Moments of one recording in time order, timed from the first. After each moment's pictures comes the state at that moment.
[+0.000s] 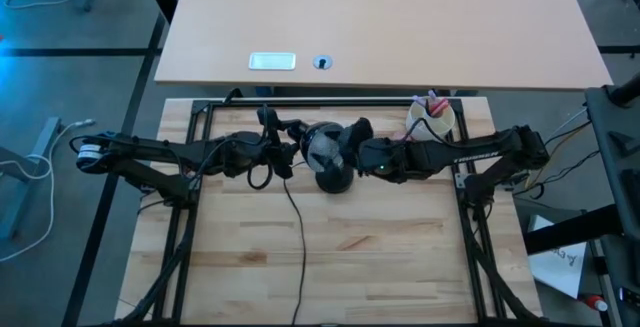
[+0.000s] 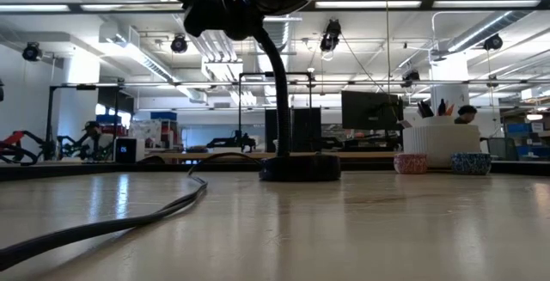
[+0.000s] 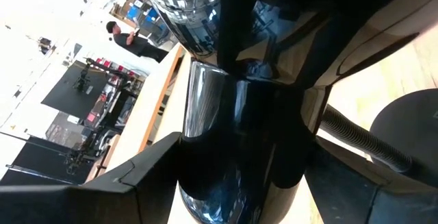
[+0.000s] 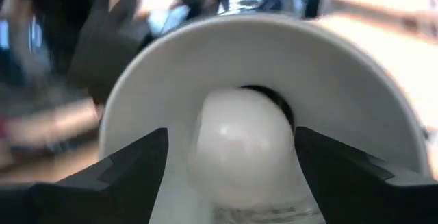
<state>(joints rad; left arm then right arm) 0.01 1.21 0.90 0.06 -0.62 0.76 0.13 1.51 1.37 -0.18 0.58 0.25</state>
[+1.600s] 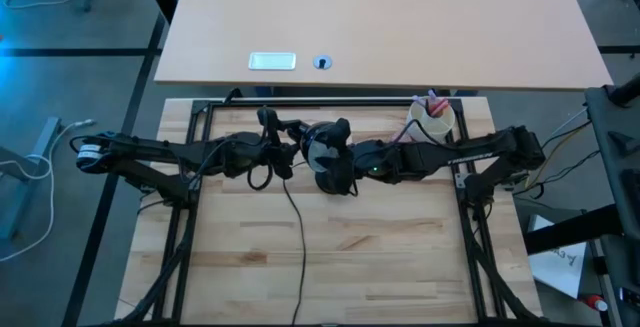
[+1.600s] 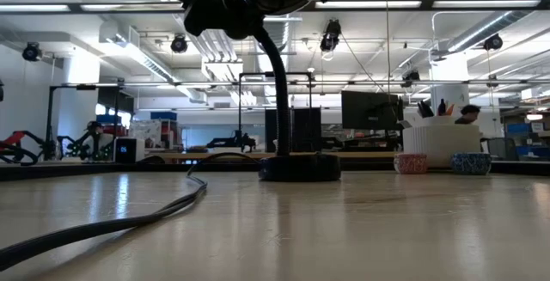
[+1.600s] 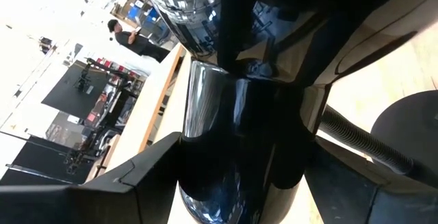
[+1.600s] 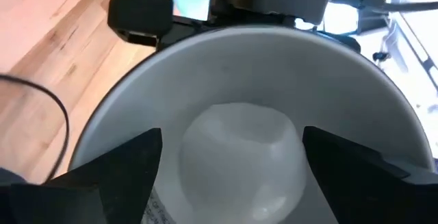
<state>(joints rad) 0.01 1.21 0.90 0.07 -0.62 0.76 0.12 1.55 1.37 -0.15 0.55 -1.09</state>
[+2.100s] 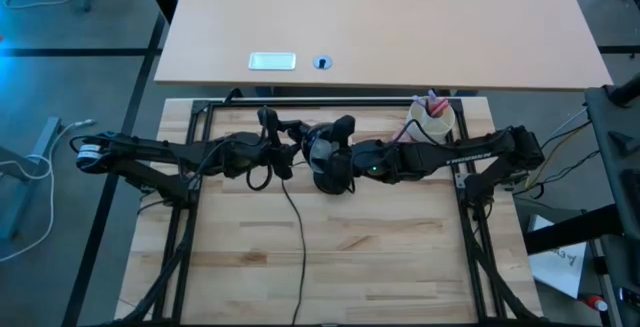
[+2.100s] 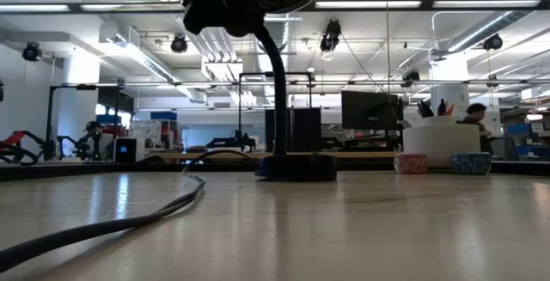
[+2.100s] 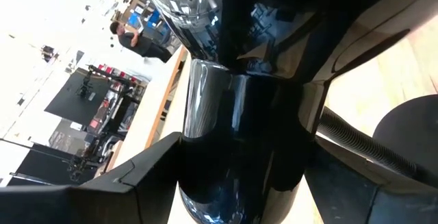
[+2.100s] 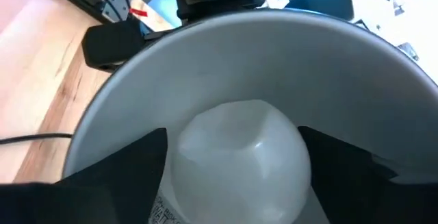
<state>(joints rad) 0.00 1.21 0.90 0.07 -0.62 0.79 0.12 1.55 1.37 -0.14 0.55 -0.75</state>
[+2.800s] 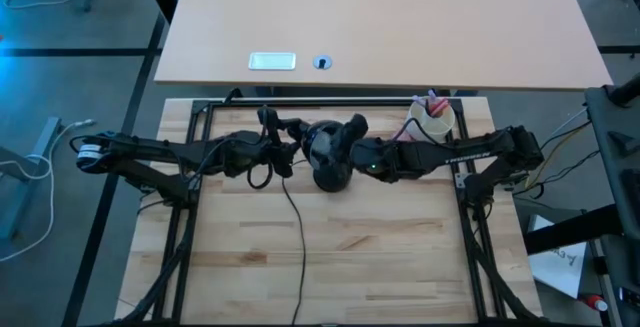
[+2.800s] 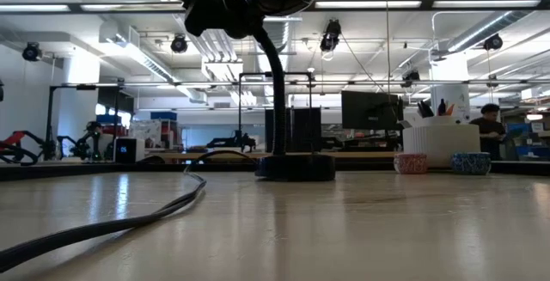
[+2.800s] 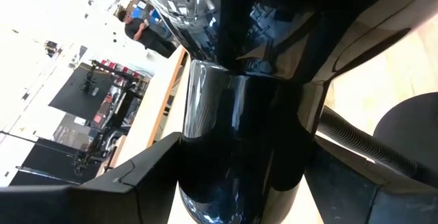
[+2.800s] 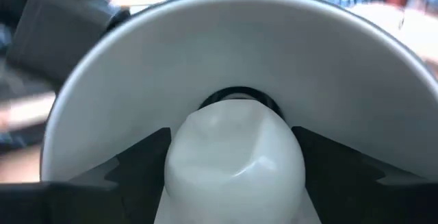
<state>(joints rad) 0.00 1.21 0.90 0.07 -0.63 0.80 0.10 1.56 1.37 -0.12 0.63 0.15</state>
